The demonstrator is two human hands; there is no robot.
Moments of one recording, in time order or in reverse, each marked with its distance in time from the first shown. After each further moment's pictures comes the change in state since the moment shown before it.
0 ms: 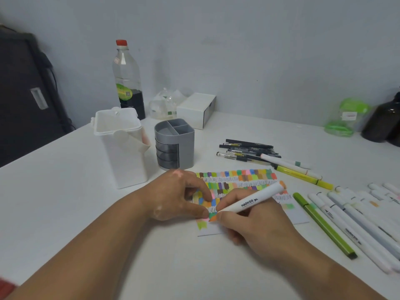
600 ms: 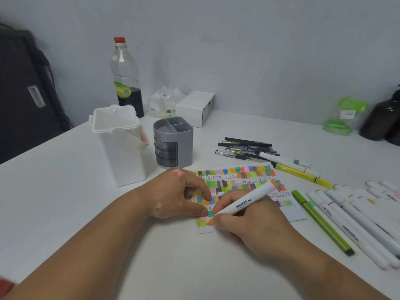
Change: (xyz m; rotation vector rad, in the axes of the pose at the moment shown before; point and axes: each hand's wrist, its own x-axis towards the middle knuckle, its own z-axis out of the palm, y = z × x) left_hand 0.001 0.000 0.001 -0.002 -0.027 -0.012; right_hand -0.003 -0.008 0.001 -0.131 -0.015 0.049
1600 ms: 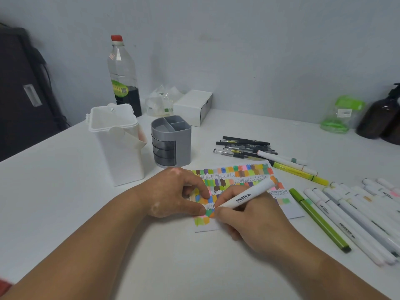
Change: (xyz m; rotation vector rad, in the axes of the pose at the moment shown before) left_hand 0.001 -0.001 0.001 -0.002 -0.005 -0.013; right_hand 0.002 0.002 -0.001 -0.037 0.058 0.004
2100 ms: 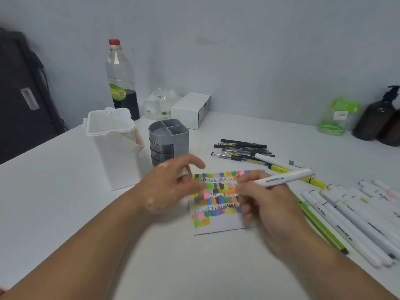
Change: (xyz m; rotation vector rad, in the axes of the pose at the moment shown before) left_hand 0.001 -0.004 -0.003 -0.208 0.223 -0.016; right_hand 0.011 0.002 -0.013 0.571 0.226 0.046
